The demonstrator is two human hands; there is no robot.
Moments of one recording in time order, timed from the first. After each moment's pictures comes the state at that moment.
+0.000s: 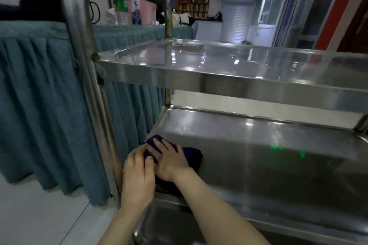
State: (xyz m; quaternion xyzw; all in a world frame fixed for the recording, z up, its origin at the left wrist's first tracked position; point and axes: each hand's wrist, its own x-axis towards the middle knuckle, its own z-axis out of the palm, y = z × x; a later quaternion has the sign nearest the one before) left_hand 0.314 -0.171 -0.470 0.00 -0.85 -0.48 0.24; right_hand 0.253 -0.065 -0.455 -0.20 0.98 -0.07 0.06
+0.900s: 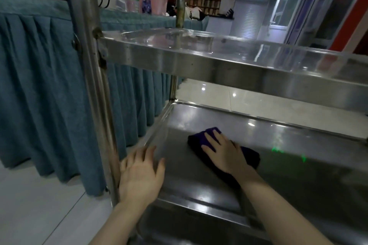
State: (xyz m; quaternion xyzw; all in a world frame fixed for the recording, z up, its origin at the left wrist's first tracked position) left_hand 0.303 -0.169 -0.485 0.03 -0.97 -0.19 0.18; right_hand 0.233 0.080 -0.468 -0.04 1.00 -0.04 -0.03
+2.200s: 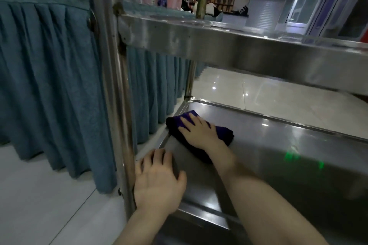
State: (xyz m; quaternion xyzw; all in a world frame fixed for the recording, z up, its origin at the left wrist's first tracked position) left_hand 0.299 -0.163 -0.481 0.05 -0.98 -0.11 0.14; right_hand 0.127 -0.030 -0.474 -0.14 0.98 -0.10 0.02
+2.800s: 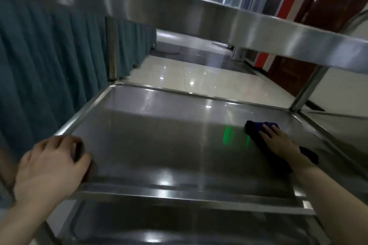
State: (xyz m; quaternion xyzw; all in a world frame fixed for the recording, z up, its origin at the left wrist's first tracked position) left_hand 0.291 -0.174 -0.496 0.05 -0.97 -0.16 0.16; right_hand 0.317 0.390 -0.468 0.24 0.97 0.05 0.03
